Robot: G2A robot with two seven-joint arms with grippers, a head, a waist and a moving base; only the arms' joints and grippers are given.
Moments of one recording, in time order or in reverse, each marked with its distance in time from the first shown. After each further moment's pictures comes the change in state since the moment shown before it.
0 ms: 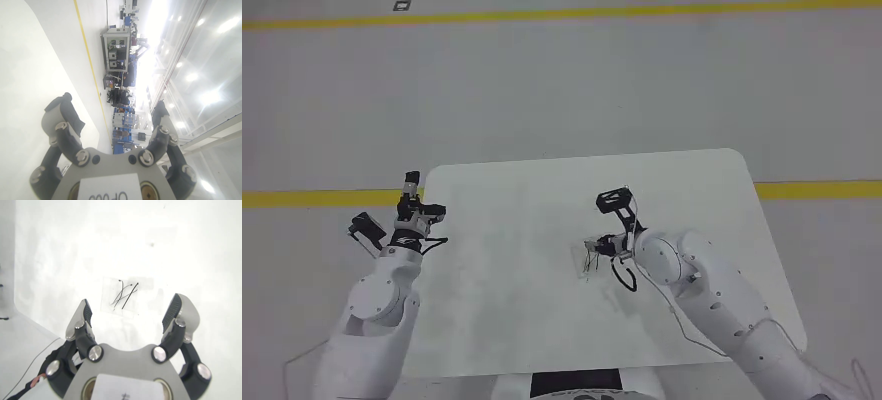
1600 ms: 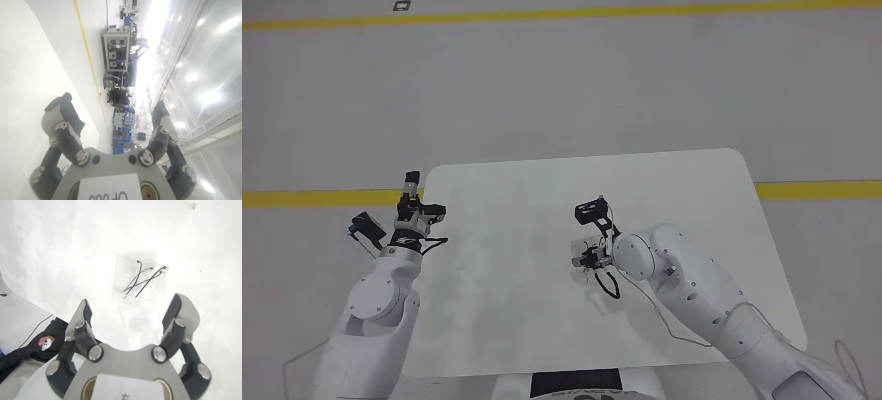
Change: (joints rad) left arm 0.000 0.000 0.000 0.000 0.000 0.000 0.000; right arm 0.095 -0.044 -0.110 0.069 0.039 0.064 0.110
